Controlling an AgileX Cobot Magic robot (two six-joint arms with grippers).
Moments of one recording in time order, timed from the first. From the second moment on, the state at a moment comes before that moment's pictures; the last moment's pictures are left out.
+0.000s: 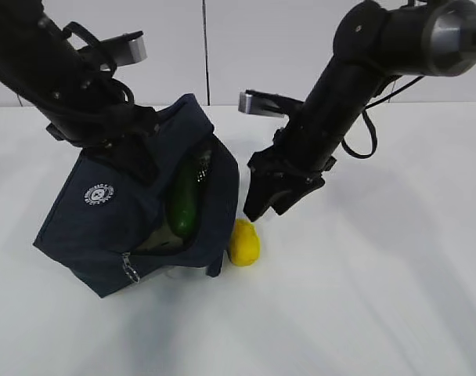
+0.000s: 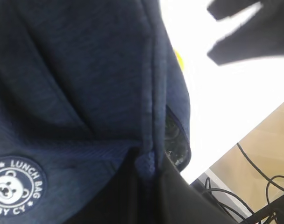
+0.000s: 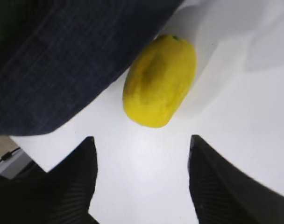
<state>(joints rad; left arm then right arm) -0.41 1.77 -1.38 -0.47 1.01 0.25 0.36 2.15 -1.70 0.53 1.21 -0.50</state>
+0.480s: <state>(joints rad) -0.40 1.77 -1.38 -0.47 1.03 0.25 0.43 2.16 -1.69 0.41 1.14 -0.36</state>
